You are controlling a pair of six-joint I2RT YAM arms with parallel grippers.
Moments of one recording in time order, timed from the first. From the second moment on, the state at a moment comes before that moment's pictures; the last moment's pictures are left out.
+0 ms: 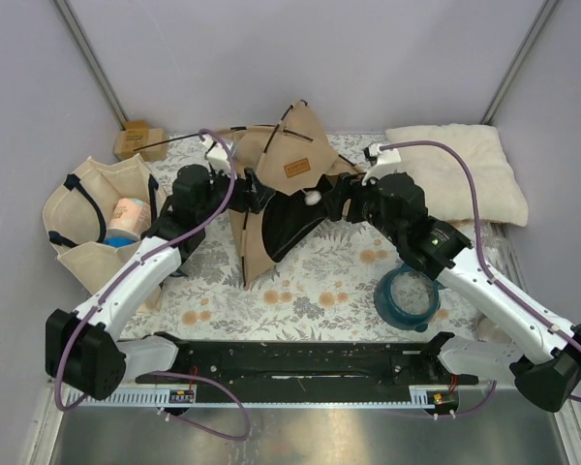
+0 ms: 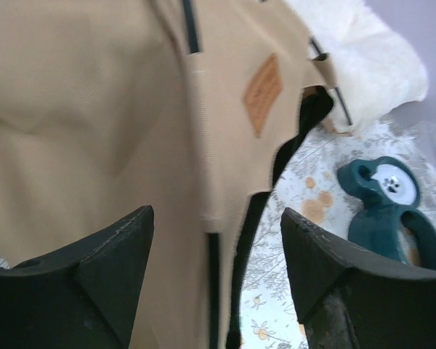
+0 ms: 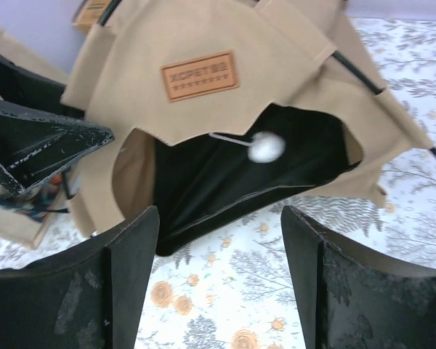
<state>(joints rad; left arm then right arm) -0.39 1.18 0.96 0.02 0.28 -0.28 0.74 1.13 1.15 -0.28 0.20 0.39</state>
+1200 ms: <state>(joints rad) -0.12 1.27 1.35 -0.28 0.65 0.17 0.53 1.12 1.19 -0.61 -0.01 0.28</state>
